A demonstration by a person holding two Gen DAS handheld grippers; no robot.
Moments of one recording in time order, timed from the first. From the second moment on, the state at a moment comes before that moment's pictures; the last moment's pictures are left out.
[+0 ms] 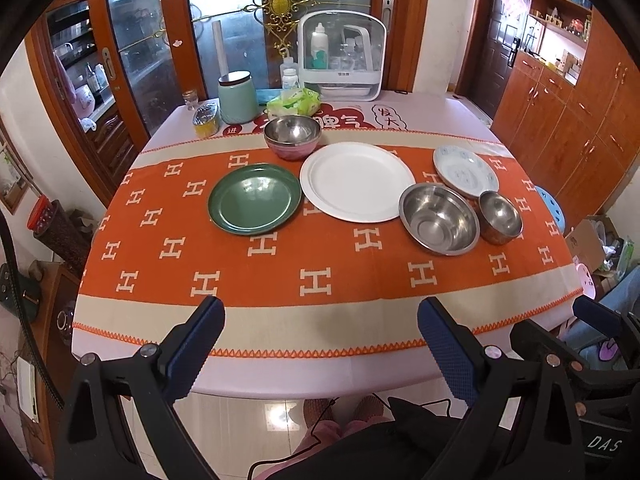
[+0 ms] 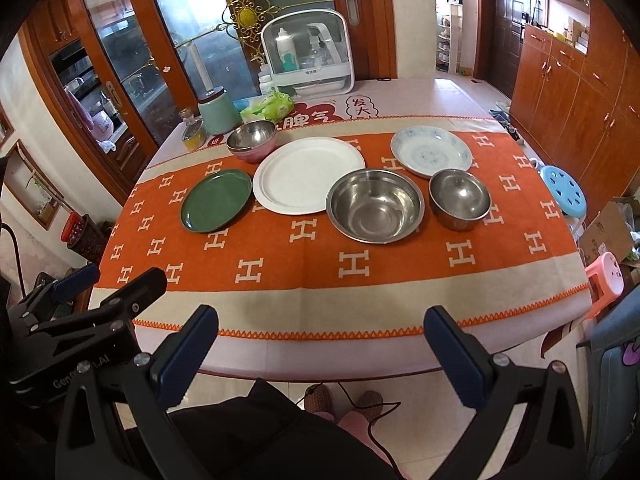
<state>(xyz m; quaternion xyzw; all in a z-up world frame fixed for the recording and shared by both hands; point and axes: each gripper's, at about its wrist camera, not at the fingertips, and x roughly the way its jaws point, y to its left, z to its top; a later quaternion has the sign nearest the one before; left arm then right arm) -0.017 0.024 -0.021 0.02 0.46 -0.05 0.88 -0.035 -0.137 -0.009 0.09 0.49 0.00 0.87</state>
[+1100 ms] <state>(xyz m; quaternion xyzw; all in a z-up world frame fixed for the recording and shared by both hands) 0.071 -0.020 -0.071 -0.01 0.53 -0.04 0.85 0.015 -0.213 -0.045 0.16 0.51 -0.01 0.84</state>
